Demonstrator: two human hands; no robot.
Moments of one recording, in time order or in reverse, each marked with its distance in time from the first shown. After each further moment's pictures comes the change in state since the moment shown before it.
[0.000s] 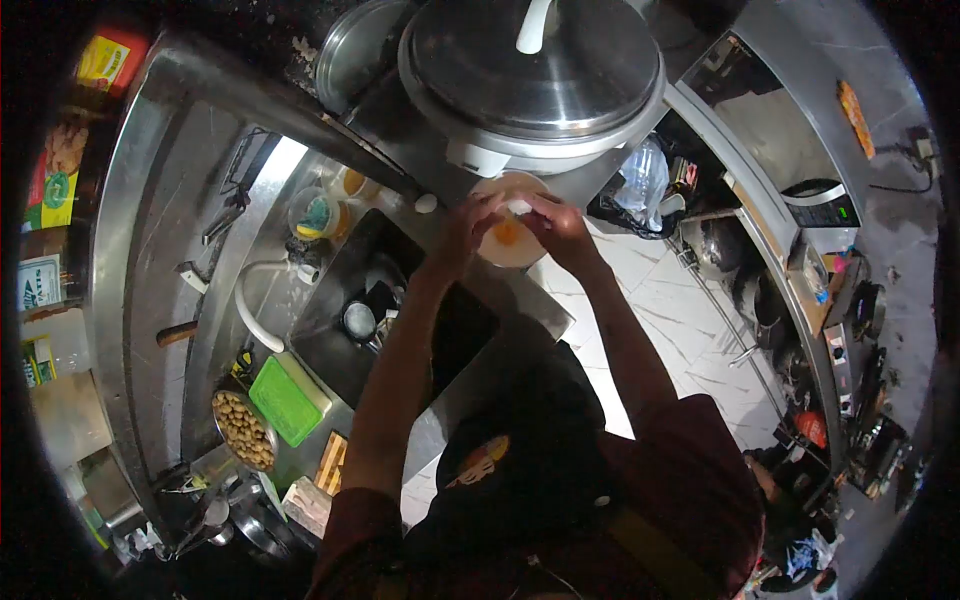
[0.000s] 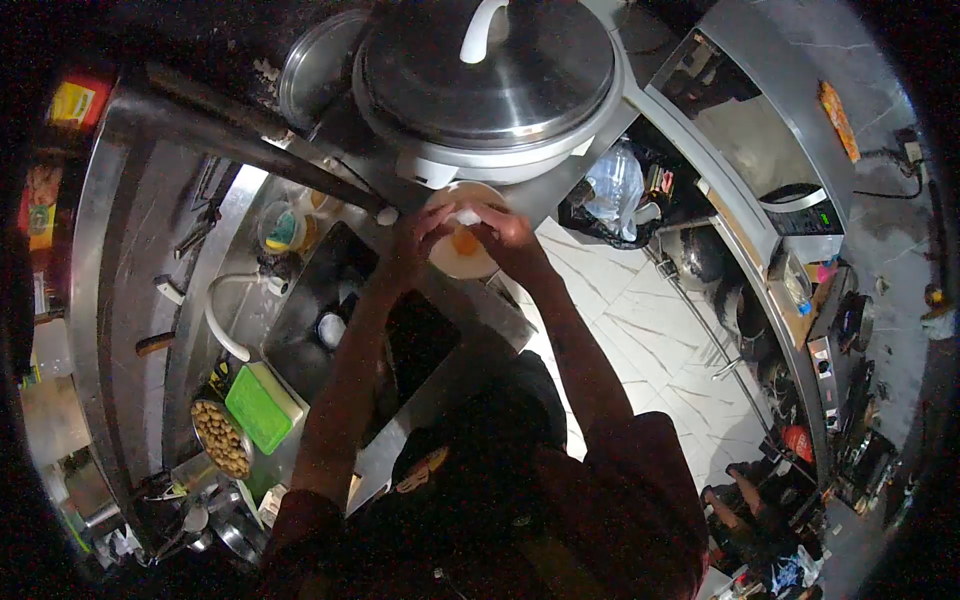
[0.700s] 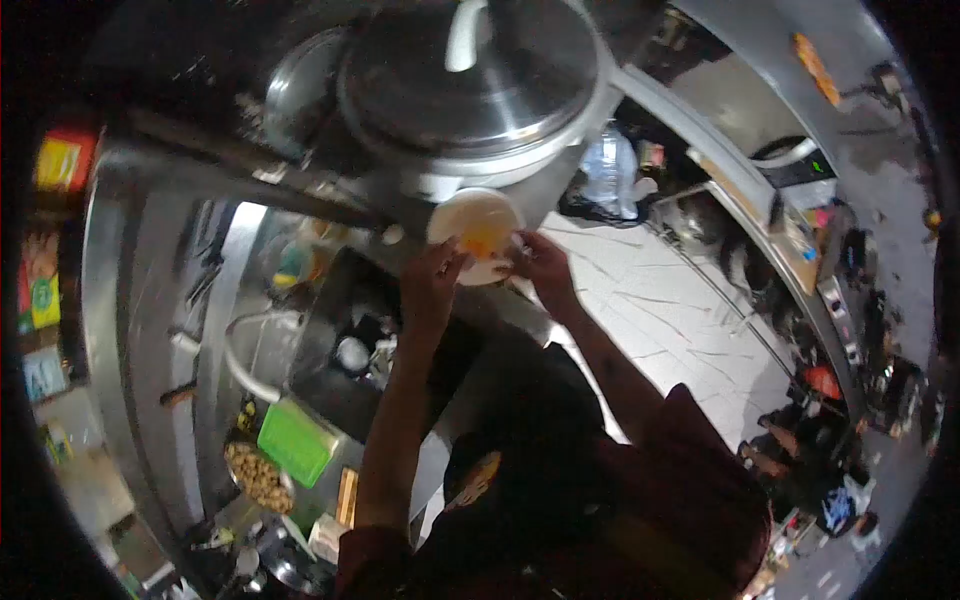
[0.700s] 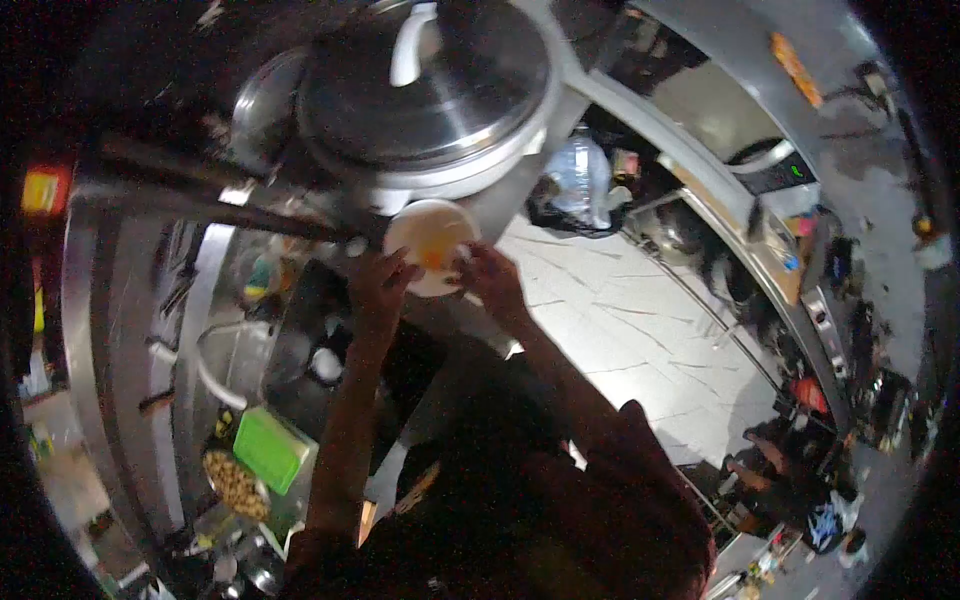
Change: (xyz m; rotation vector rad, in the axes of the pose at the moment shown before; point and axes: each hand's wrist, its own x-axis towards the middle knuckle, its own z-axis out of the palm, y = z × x) left_hand -0.027 0.045 0.003 0.236 0.076 -0.159; right_hand -0.065 -0.004 0.011 0.702 0.251 0.645
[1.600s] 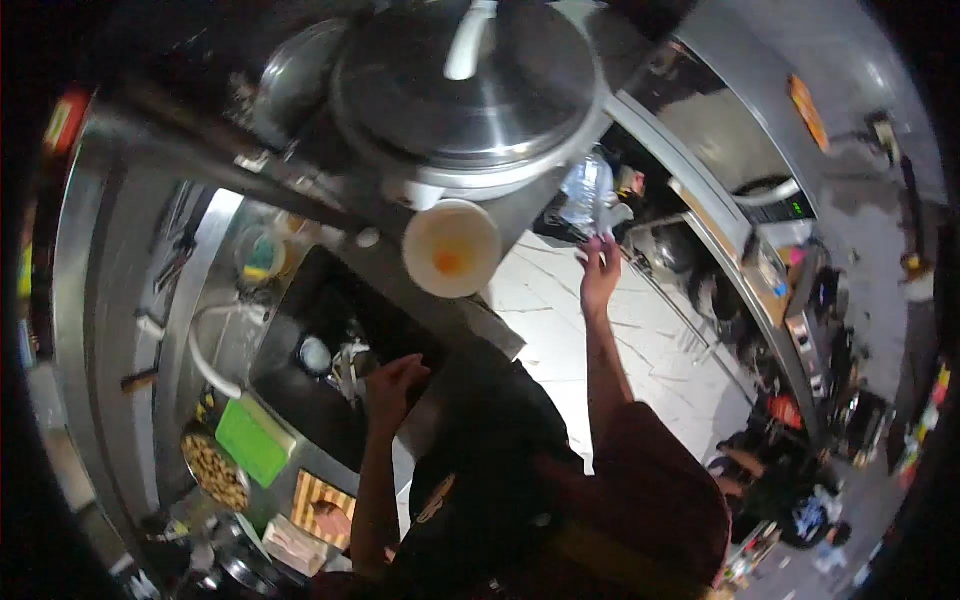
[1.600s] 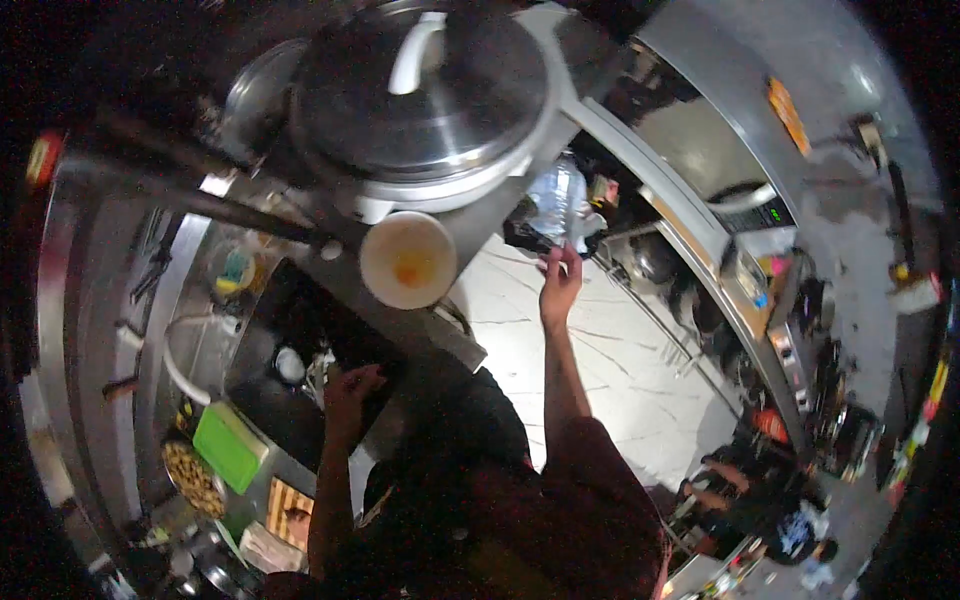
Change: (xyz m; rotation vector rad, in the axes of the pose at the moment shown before) left_hand -0.160 0.004 -0.027 -0.560 -0.090 -0.809; right_hand 0.029 0.020 -0.140 0.006 0.614 -0.368
